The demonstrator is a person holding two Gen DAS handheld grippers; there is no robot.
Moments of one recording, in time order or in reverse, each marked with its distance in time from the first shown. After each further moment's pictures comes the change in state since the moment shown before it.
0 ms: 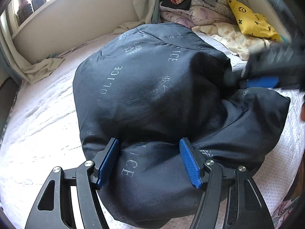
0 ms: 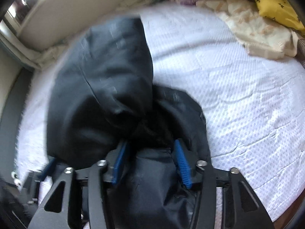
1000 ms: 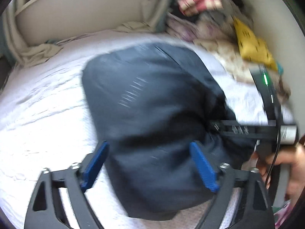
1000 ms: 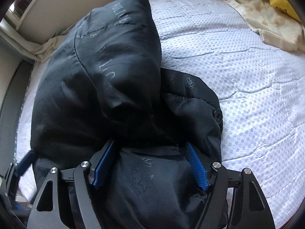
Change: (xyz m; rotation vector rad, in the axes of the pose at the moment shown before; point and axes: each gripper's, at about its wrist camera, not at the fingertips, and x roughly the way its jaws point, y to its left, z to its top) left arm -0.025 0.066 0.019 -0.171 -0.009 -0.158; right arm 0.066 0.004 -0.012 -0.015 0.131 0.027
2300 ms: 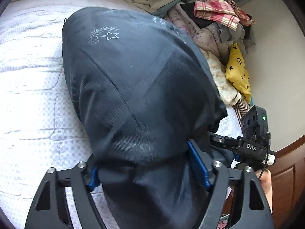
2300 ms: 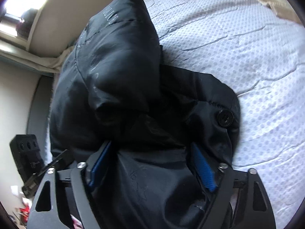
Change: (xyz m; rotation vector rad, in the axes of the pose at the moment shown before) left arm 0.086 0.063 0.006 -0.275 0.157 -0.447; right arm 0.010 -0.049 0.011 0.133 0.064 0.273
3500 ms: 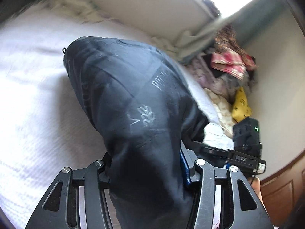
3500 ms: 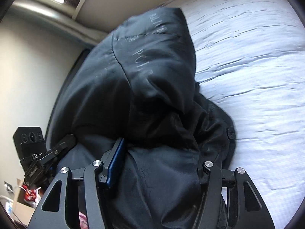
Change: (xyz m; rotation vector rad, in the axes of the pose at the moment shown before) left arm -0.171 0.135 -0.029 -0.128 -0.256 0.067; right arm 0.070 0.136 -0.041 -0.282 0.043 0.185
